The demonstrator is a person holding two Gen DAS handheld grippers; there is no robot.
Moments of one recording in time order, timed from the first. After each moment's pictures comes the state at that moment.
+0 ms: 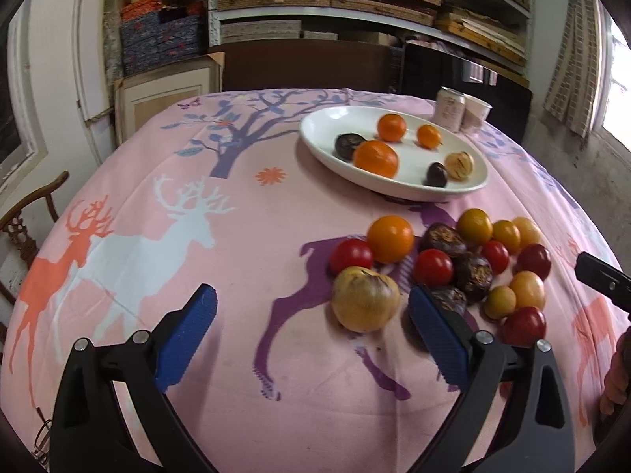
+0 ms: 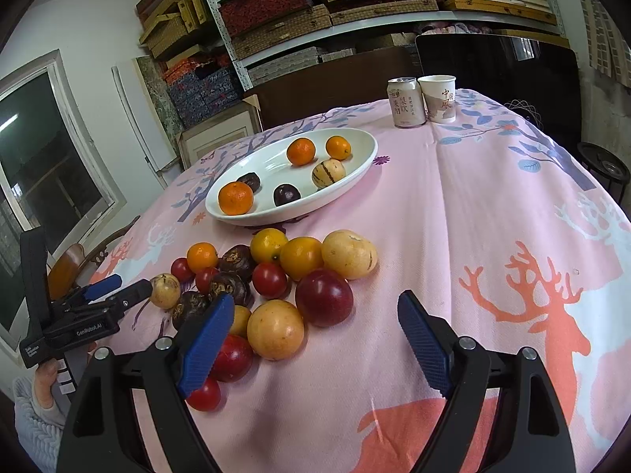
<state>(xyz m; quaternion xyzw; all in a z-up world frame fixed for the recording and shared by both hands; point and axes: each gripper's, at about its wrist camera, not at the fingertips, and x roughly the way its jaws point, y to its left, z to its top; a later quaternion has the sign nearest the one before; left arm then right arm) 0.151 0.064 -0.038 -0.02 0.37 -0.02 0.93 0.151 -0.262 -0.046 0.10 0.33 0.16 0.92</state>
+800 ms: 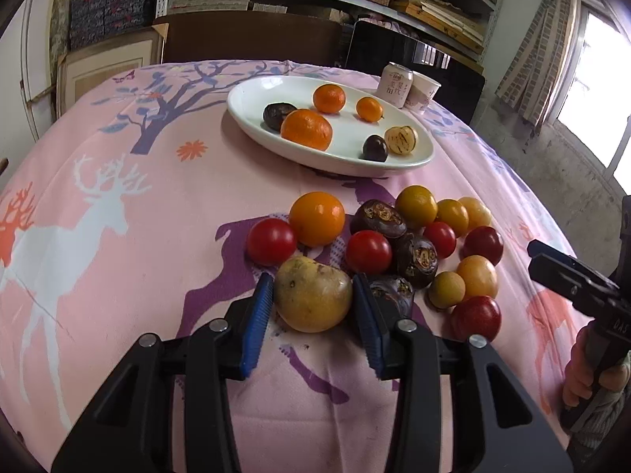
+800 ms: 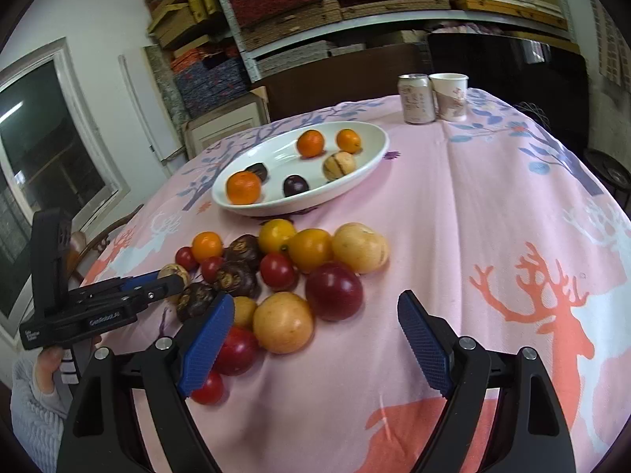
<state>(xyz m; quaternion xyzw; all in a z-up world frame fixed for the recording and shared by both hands) 0.170 0.044 -0.052 -0.05 0.41 -0.12 0.90 0.152 -0.253 -0.046 0.08 0.34 0.18 0.92</state>
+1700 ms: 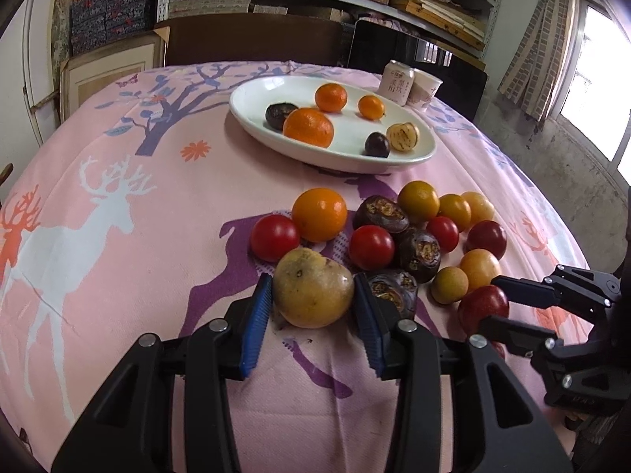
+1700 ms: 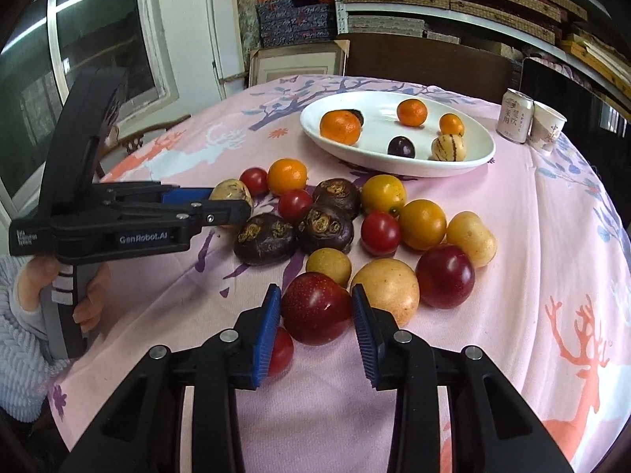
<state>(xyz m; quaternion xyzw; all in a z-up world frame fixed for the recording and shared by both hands) 0.163 0.041 -0.050 -0.04 0.40 -0.11 0.91 0.137 -0.184 -0.051 -0.07 0.37 0.27 0.89</state>
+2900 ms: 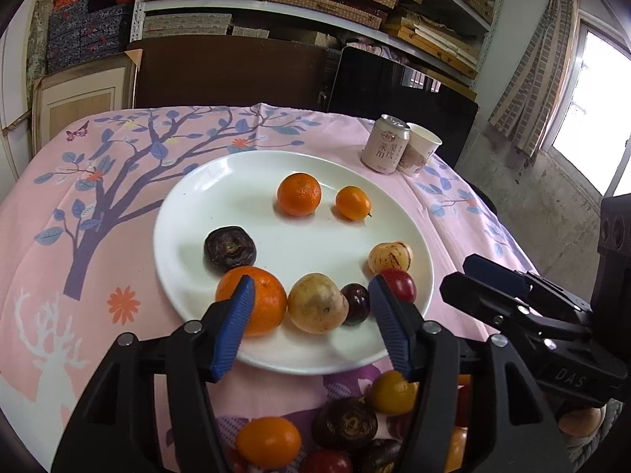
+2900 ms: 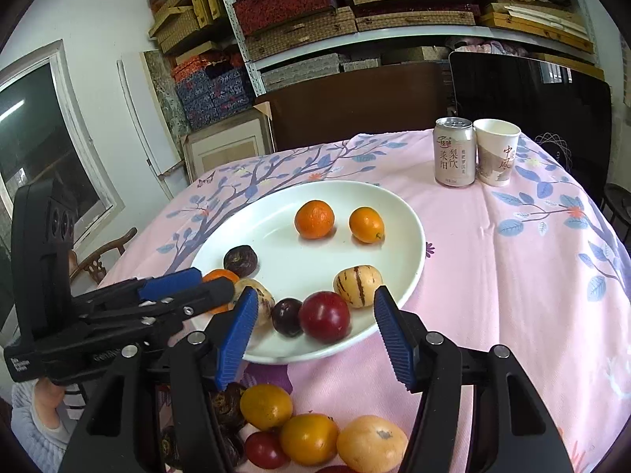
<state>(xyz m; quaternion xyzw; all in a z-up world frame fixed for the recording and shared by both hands) 0.300 0.001 -0.006 -0.07 0.37 -0.14 0.92 0.281 -0.221 -0.010 0.07 0.32 0.18 0.93</state>
